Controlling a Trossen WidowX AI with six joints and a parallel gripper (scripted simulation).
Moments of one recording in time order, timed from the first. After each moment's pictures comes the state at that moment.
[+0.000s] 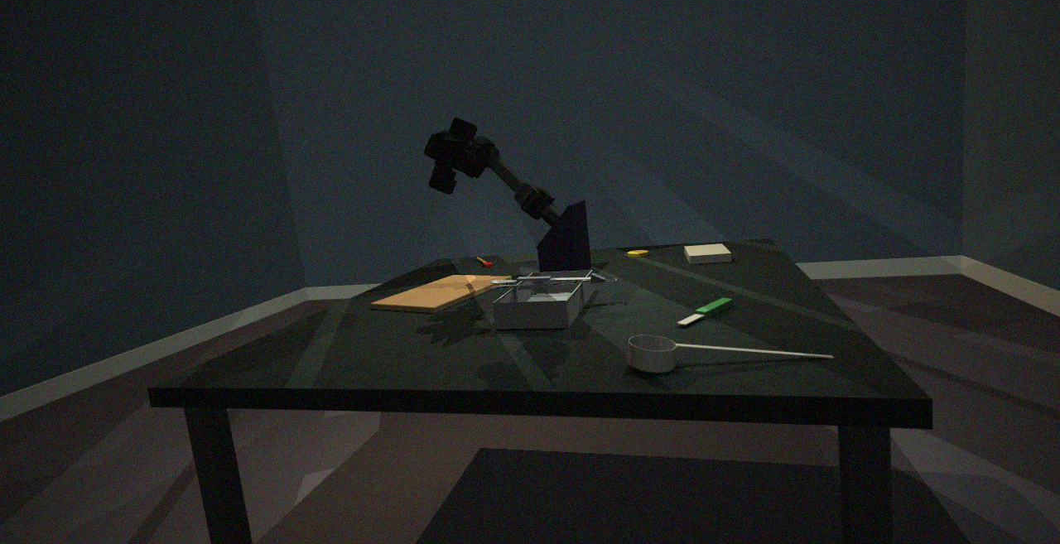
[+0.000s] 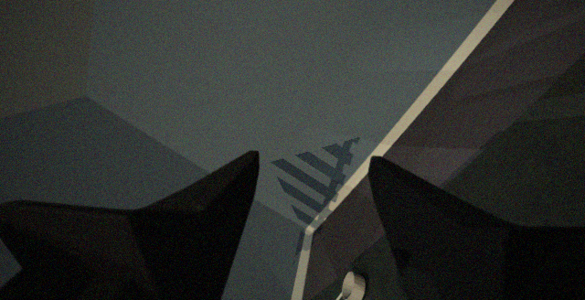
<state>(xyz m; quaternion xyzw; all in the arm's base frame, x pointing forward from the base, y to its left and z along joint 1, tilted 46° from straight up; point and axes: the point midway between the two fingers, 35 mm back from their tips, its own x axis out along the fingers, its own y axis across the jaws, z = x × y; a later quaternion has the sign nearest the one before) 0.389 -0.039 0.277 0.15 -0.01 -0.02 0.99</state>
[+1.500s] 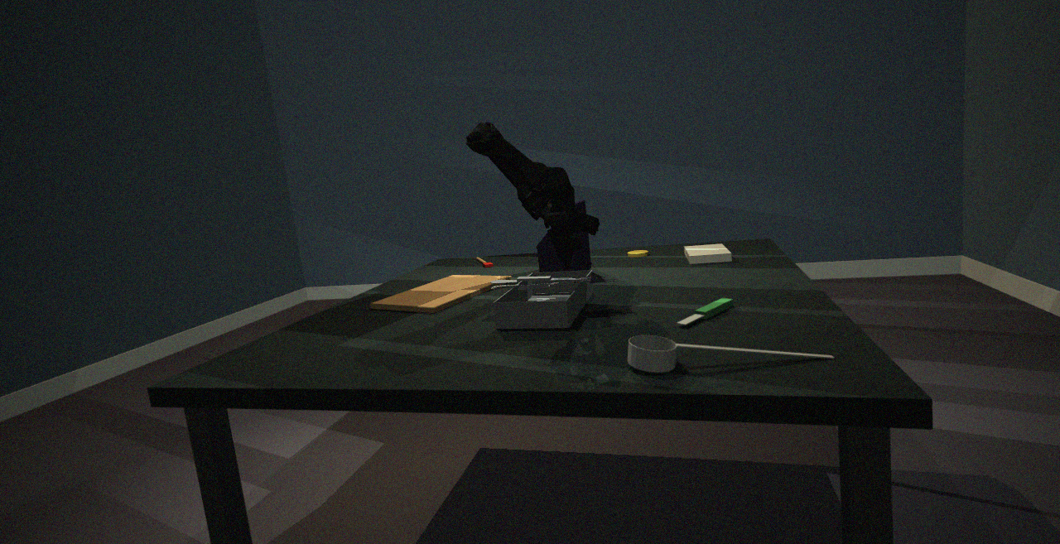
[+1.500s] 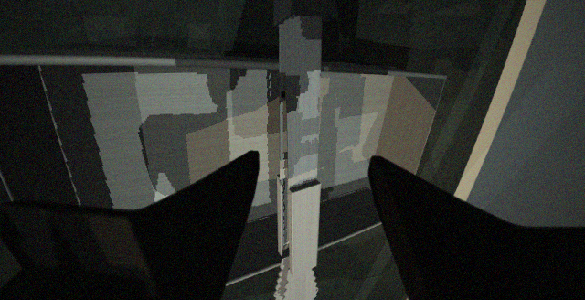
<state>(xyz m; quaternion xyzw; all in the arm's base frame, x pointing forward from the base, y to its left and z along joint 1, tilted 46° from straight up) 0.347 -0.033 -0.097 -0.75 0.53 0.20 0.34</state>
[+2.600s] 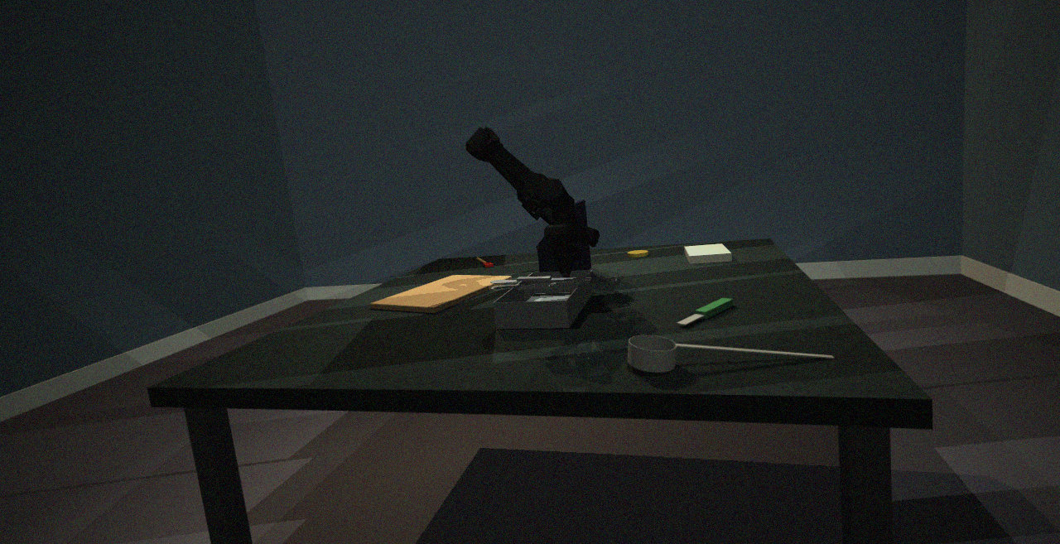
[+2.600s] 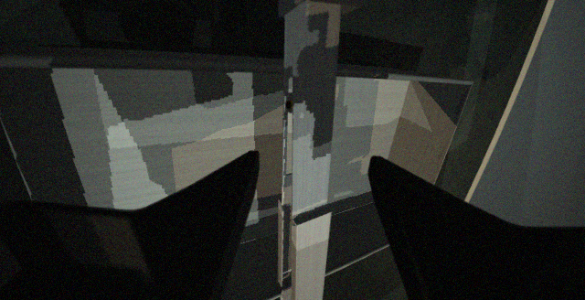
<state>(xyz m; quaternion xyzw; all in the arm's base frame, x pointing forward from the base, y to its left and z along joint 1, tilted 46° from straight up) 0.353 -0.055 -0.115 -0.75 0.53 0.20 0.33</state>
